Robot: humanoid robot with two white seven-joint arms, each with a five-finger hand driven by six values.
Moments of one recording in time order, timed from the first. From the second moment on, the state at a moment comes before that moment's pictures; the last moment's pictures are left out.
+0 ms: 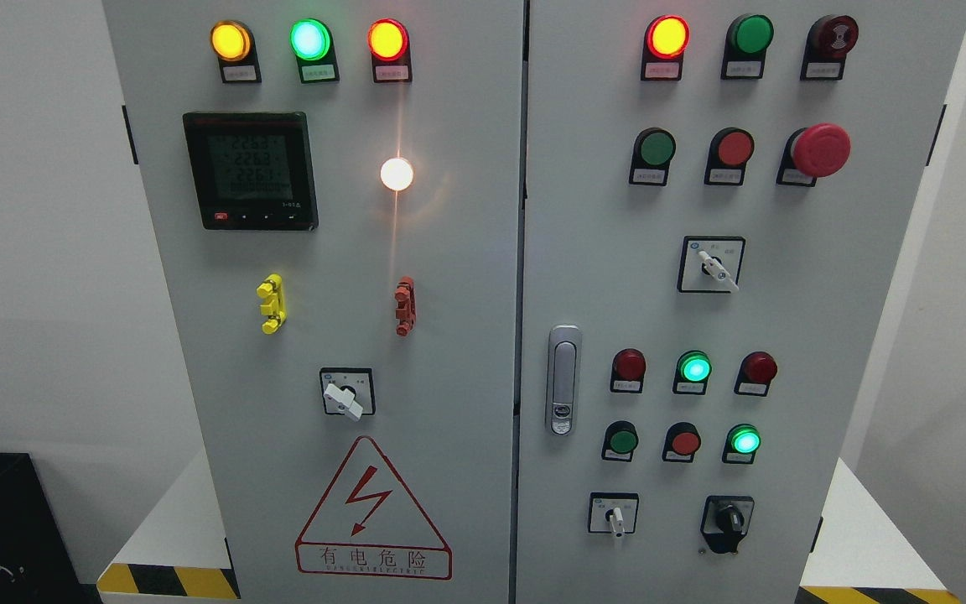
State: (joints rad) left arm 0.08 -0.09 -0.10 -0.09 0.08 -0.06 0.03; right arm 0.13 0.09 -0.13 -1.38 1.19 0.03 0.22
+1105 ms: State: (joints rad) left arm 0.08 -0.09 -0.10 -0.09 0.08 -0.06 0.03; right arm -0.12 0.07 -0.23 -1.68 1.27 0.10 0.37
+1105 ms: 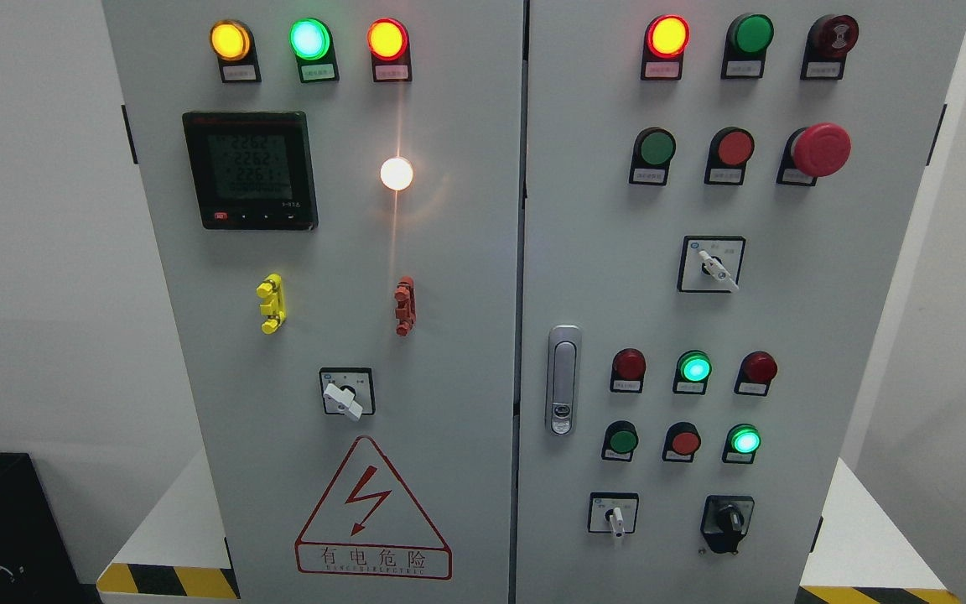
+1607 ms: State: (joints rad) left arm 0.08 -0.09 -0.10 -0.09 0.08 -0.06 0.03; right arm -0.21 0.09 -0.24 -1.70 1.34 0.12 0.40
